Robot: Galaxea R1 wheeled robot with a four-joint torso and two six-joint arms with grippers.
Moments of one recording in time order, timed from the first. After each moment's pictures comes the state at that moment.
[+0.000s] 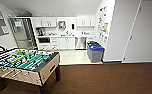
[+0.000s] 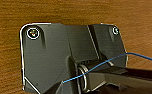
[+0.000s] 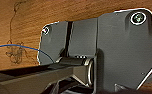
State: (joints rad) left arm 1.45 2.77 -2.30 0.02 0.01 0.05; right arm -1.53 2.79 -2.28 -0.02 0.08 -0.01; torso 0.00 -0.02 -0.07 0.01
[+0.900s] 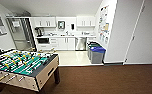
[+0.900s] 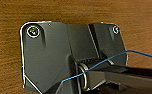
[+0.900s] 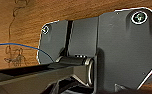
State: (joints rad) left arm 1.45 2.76 -2.30 0.02 0.00 0.05; right arm -1.53 2.81 -2.31 -0.02 0.07 -0.01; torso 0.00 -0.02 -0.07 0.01
